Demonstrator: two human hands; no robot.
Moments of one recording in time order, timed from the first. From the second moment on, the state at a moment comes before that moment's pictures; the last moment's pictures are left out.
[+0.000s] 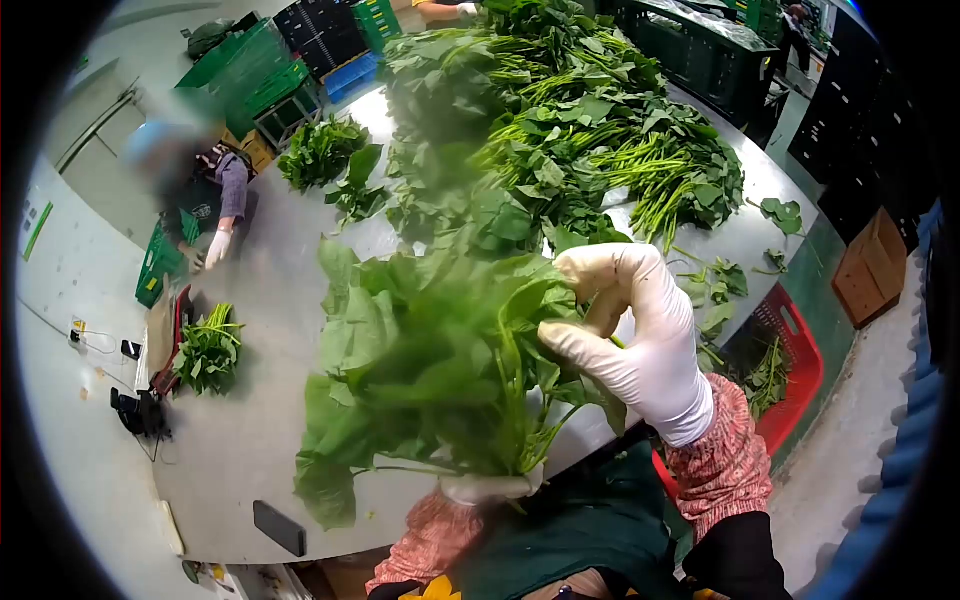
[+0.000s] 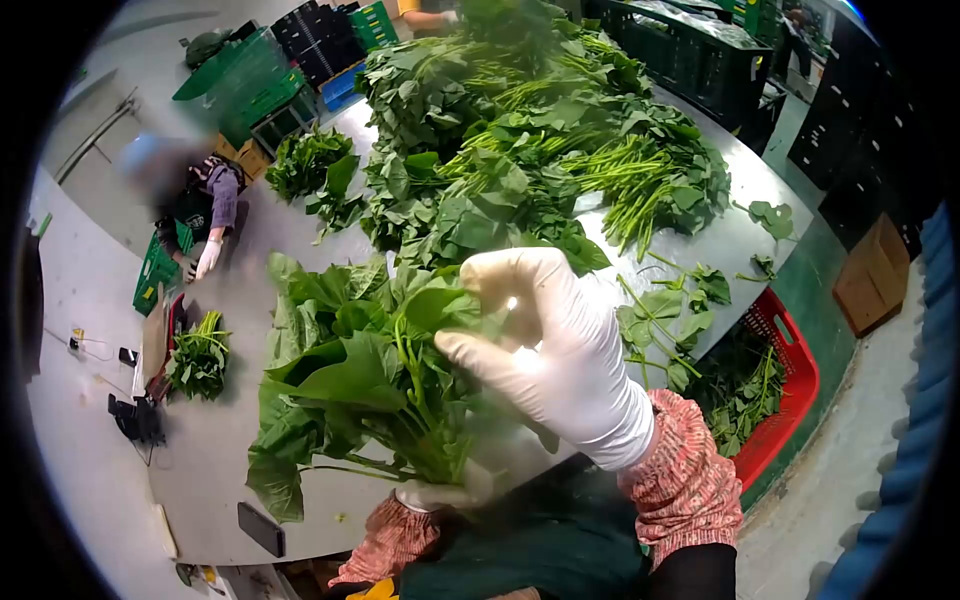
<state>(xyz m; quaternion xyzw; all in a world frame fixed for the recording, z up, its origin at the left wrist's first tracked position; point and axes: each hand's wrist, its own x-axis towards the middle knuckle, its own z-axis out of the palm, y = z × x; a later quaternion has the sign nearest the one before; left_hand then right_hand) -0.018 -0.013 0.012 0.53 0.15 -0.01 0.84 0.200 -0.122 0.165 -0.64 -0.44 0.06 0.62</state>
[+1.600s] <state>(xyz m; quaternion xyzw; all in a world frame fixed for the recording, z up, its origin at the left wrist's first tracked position) 0.001 -0.027 0.030 0.34 0.22 0.00 0.91 0.237 -0.240 0.115 -0.78 -0.36 -0.20 0.48</state>
